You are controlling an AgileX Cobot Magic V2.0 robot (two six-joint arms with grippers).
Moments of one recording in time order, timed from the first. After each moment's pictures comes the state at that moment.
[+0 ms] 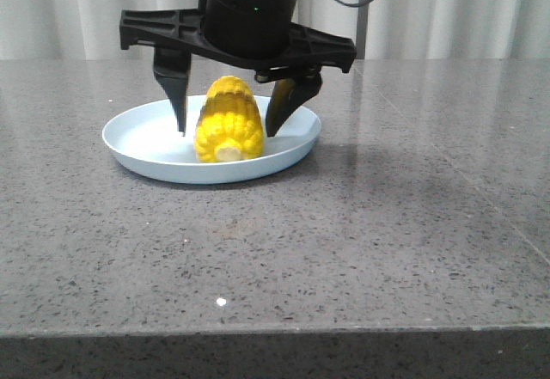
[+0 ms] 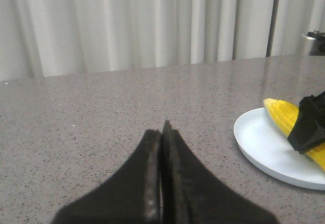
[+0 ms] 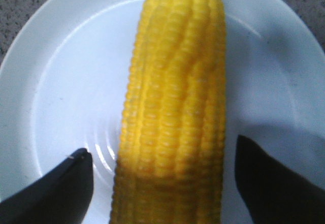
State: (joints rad) left arm -0.24 0.14 -0.35 0.22 0.37 -0.15; right arm 0.77 1.86 -1.55 -0.20 0.81 0.80
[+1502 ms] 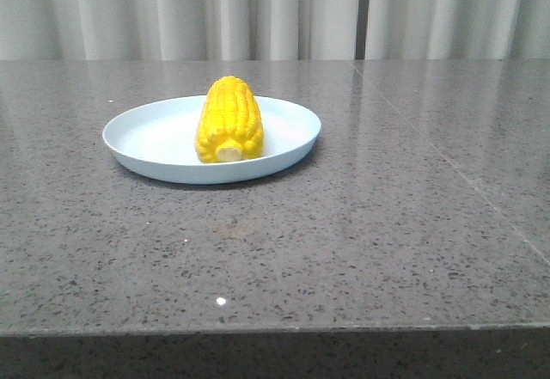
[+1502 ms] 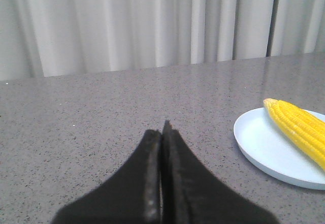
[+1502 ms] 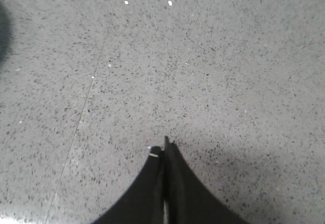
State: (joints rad) left arm -0.24 0.14 -0.35 0.22 0.37 -0.15; right arm 0.20 0.85 -0.73 -0.09 0.61 0.12
